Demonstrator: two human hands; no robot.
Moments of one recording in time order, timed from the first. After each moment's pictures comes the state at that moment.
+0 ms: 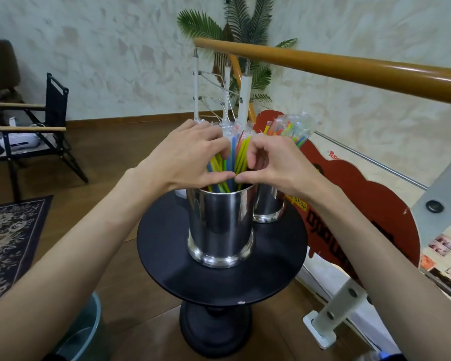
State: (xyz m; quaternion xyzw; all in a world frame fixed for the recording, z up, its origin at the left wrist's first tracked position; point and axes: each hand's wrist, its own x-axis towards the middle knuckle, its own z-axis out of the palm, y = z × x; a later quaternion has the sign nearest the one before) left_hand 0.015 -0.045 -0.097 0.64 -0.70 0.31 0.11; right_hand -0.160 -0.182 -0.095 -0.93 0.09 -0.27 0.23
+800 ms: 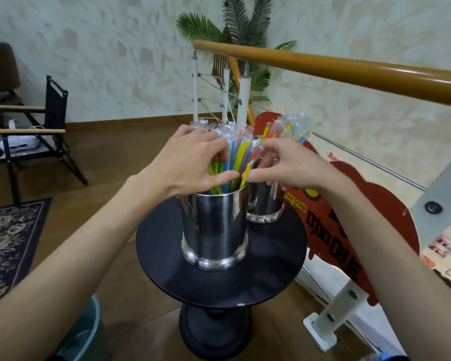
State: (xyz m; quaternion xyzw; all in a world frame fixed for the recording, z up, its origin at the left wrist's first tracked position) left_hand 0.004 -0.044 -0.099 0.68 -0.68 0.24 0.17; right_hand -0.174 -0.195 -0.081 -0.92 0.17 -0.14 0.32
